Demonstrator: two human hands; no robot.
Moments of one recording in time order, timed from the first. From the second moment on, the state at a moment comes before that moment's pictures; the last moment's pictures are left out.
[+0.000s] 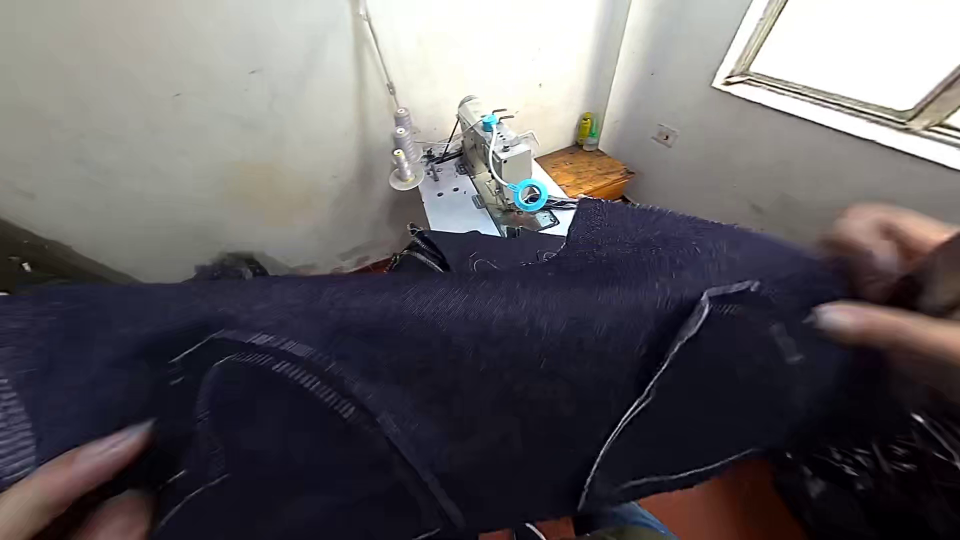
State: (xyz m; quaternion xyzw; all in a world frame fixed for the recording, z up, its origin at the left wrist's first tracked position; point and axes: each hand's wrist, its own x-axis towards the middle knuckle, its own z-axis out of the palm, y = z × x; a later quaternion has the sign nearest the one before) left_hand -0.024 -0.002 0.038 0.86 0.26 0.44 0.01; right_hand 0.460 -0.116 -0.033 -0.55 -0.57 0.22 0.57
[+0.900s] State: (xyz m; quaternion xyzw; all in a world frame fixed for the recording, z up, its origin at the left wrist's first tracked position) left_hand 0.064 0.100 -0.183 0.74 0.56 0.37 -0.03; right_hand 0.323 0.069 -0.182 -0.67 -0.67 0.29 0.13
